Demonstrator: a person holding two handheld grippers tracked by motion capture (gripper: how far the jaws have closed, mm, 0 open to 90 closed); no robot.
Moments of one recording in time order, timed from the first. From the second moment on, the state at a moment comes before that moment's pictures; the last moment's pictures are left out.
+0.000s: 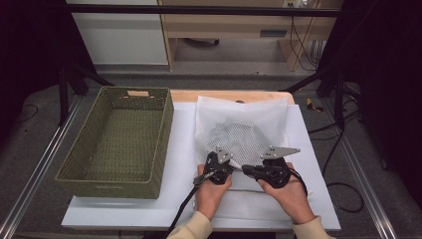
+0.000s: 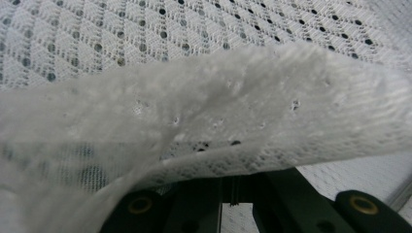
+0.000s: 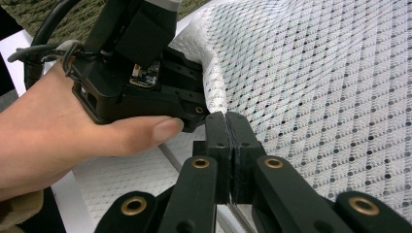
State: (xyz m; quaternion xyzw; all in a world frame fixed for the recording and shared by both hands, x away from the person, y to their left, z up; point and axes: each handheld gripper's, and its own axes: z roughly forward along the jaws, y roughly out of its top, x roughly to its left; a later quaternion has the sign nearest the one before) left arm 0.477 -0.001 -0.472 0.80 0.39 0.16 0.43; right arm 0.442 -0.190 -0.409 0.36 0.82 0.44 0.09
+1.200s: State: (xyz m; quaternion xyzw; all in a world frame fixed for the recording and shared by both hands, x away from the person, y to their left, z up) left arm 0.457 0.012 -0.459 0.79 0.39 0.13 0.45; right arm 0.442 -0.194 -0.405 0.36 0.81 0.45 0.09
